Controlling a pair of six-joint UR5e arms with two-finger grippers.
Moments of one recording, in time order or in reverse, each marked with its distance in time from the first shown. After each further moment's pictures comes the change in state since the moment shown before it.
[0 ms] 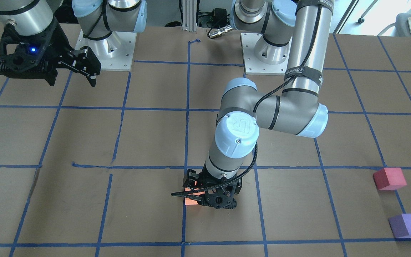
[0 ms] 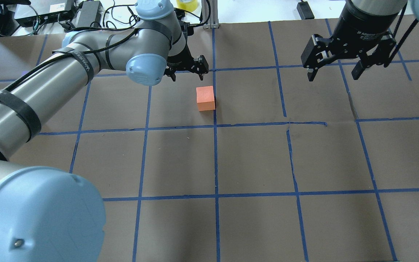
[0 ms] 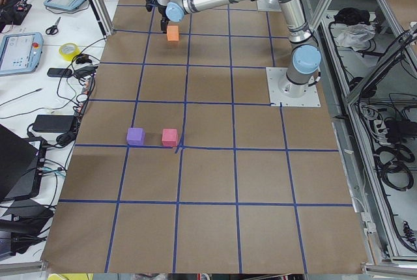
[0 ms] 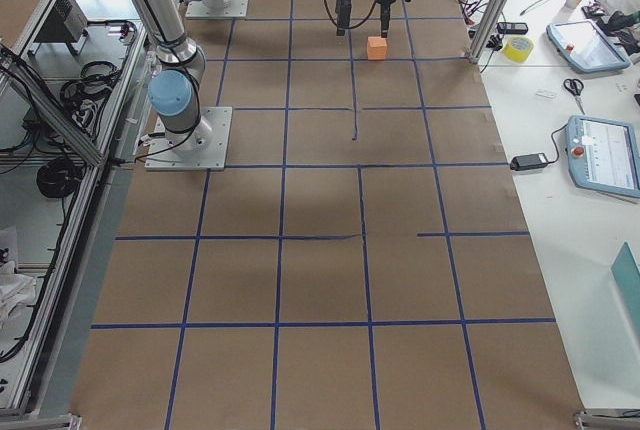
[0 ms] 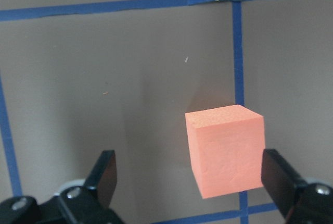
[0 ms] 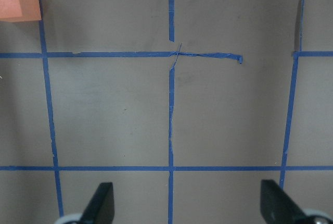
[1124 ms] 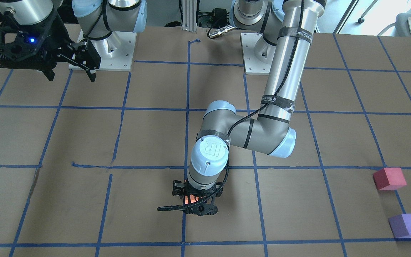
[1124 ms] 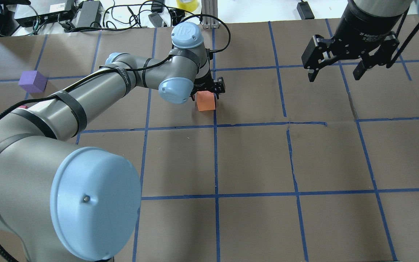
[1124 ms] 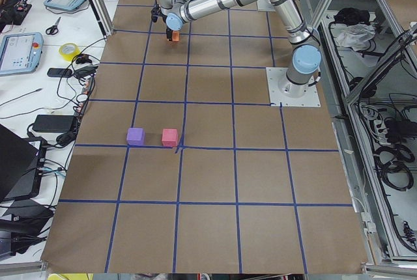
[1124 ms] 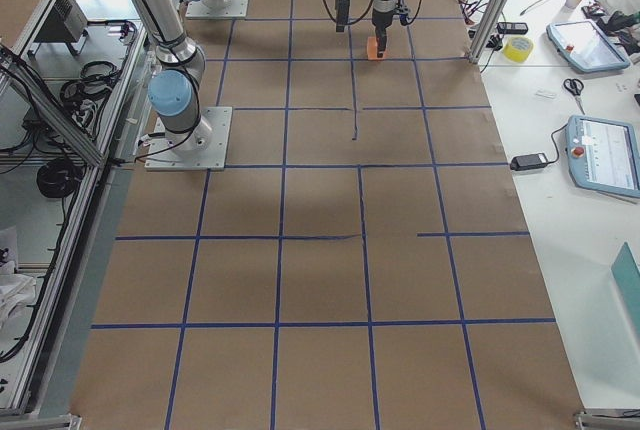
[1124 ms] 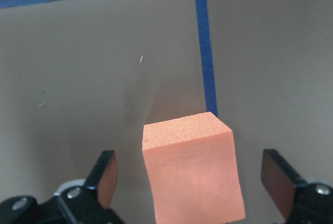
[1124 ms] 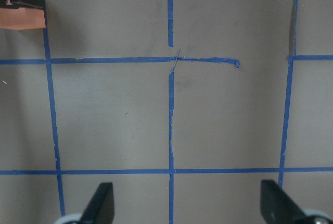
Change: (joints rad) left arm -0.024 -0.091 -0.003 0.032 0.017 -0.133; right arm 0.001 -0.023 -0.008 -0.008 -0.003 0.014
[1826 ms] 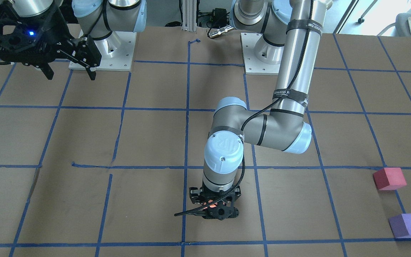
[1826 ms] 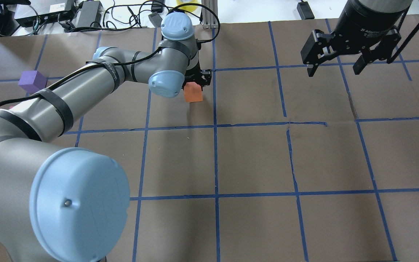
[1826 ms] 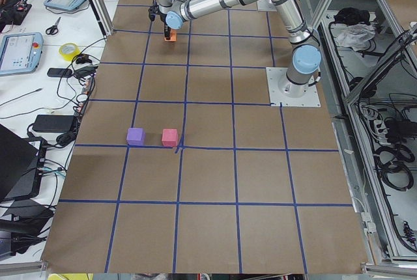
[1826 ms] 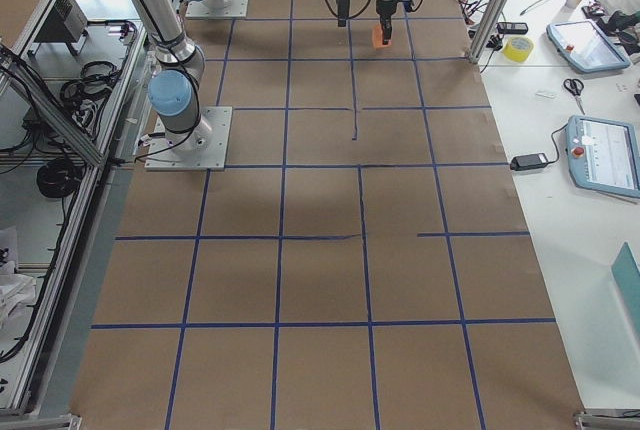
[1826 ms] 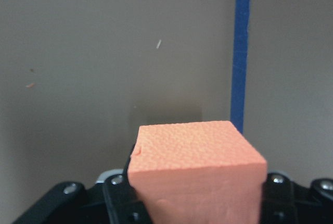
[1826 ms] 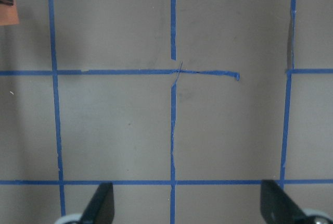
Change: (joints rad) left arm 0.078 0.051 0.004 0.001 0.130 0.005; right arm 0.010 -0.006 0.000 -0.064 0.001 0.001
